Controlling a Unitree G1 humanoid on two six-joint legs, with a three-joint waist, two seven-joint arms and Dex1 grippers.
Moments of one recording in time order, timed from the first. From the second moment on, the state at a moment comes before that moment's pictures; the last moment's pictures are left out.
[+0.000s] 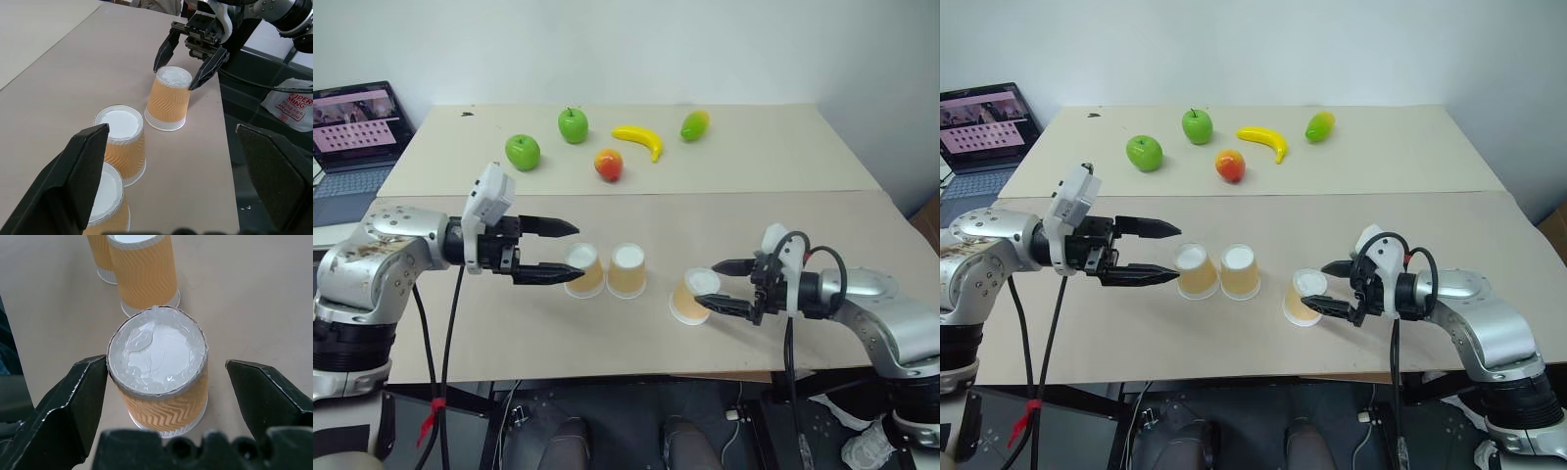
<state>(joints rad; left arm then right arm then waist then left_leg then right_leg) -0.59 0.87 0.06 -0.16 -0.66 0.74 -1.29 -0.35 -0.80 -0.01 -0.29 0.51 0.73 0.95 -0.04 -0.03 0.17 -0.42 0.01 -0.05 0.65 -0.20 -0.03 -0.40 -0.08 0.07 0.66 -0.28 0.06</state>
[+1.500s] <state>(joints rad) -0.51 0.90 0.13 -0.14 -0.67 0.73 -1.19 -1.40 -0.37 0.32 0.64 0.30 0.67 1.40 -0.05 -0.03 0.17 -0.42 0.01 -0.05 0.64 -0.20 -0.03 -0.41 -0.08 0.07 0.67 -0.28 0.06</state>
